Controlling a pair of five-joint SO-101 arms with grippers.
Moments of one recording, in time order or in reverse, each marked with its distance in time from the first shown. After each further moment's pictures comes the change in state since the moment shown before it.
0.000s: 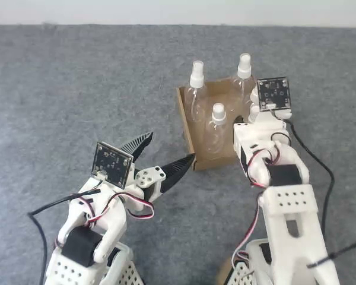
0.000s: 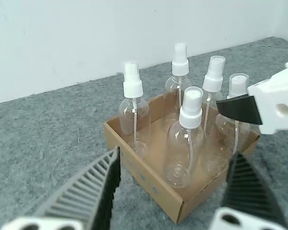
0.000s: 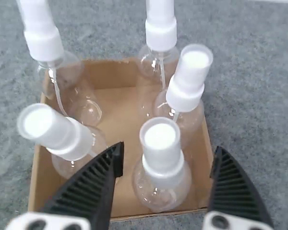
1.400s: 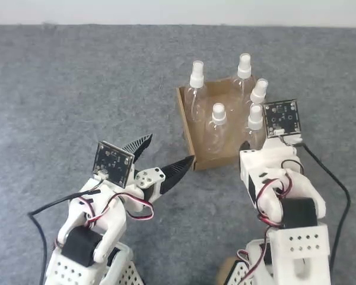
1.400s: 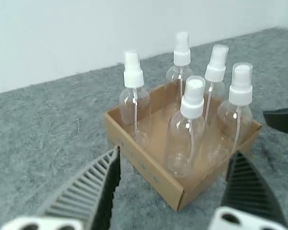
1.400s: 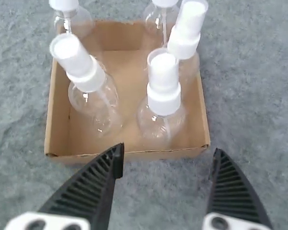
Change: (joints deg) left arm -0.4 0.0 0.0 3.0 0.0; right arm 0.1 -21.2 0.0 26.5 2.5
